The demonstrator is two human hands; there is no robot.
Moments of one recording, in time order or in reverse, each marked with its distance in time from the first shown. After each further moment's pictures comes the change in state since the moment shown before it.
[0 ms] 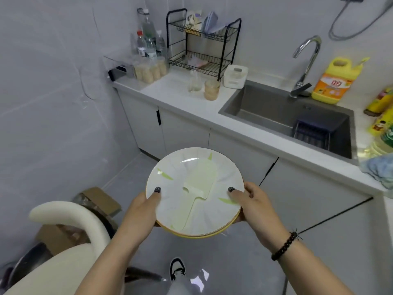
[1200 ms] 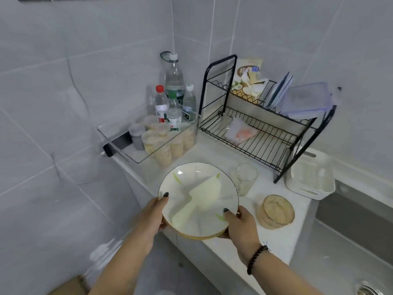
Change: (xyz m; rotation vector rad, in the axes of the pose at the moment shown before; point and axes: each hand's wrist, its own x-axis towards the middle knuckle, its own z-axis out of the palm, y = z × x) left_hand 0.631 0.190 -0.040 -0.210 0.117 -0.256; right_hand 0.616 -0.195 0.173 0.025 0.094 0.138
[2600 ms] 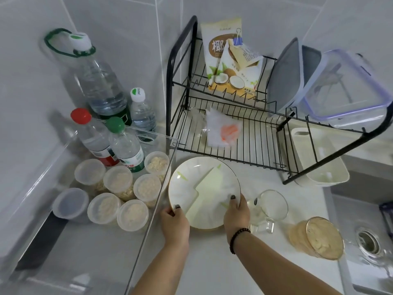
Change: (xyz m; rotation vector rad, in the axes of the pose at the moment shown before) left_hand 0.247 0.063 0.094 0.136 0.036 -0.112; right_hand 0.211 -0.038 0.112 0.143 0.696 0.128
